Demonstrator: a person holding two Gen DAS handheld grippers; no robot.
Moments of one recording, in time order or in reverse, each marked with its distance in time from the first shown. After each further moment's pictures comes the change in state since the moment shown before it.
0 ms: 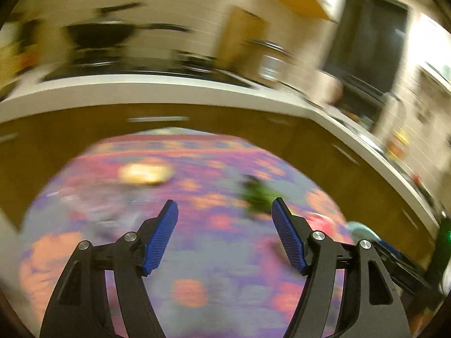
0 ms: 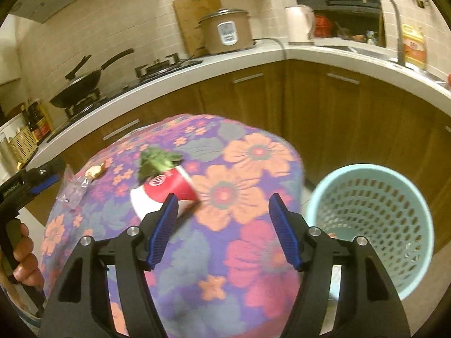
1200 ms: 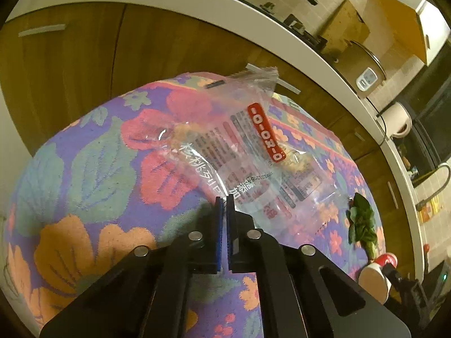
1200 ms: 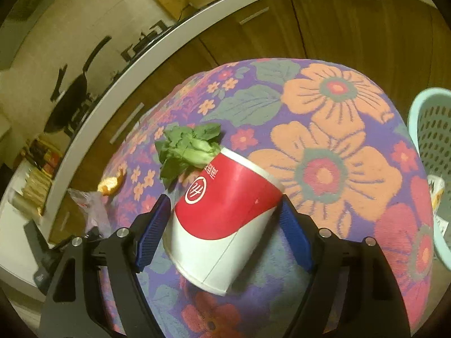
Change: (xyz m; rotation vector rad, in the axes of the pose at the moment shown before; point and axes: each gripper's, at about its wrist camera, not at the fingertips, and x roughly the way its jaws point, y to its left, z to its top) left arm 0.078 0.134 -0.007 -0.343 0.200 0.100; right arm 0.105 0.038 0.007 0.286 0.216 0.127
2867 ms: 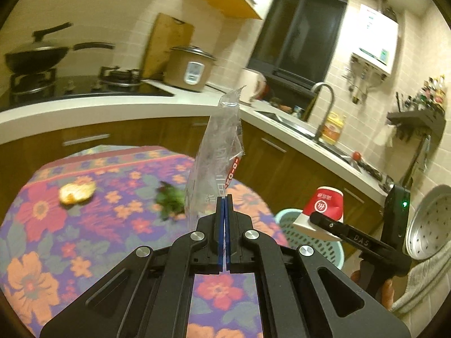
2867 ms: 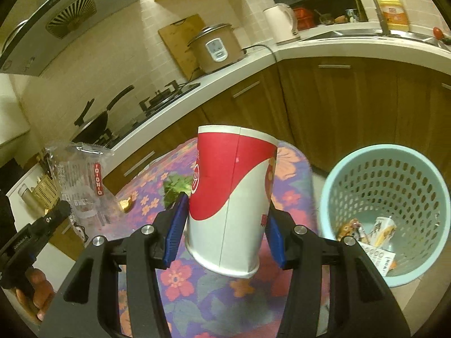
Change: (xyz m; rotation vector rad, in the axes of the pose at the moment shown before) left arm -0.126 -0.189 -0.094 0.574 -0.125 -0.481; right arm -0.167 -0.074 -0.018 -0.066 -0.321 -0.020
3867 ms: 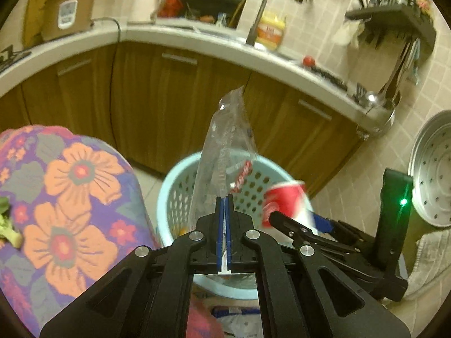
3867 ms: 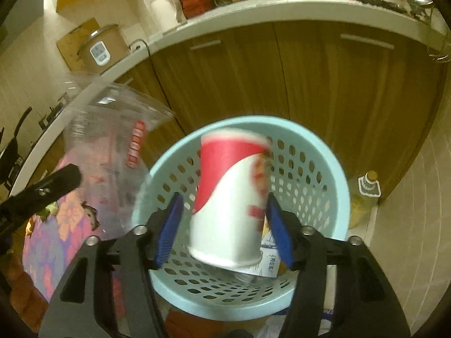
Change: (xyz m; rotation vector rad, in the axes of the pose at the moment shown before) left arm 0.241 -0.176 -0.060 0.243 0.419 -0.232; right arm 0.015 -0.180 -0.015 0.164 0.101 -0.372
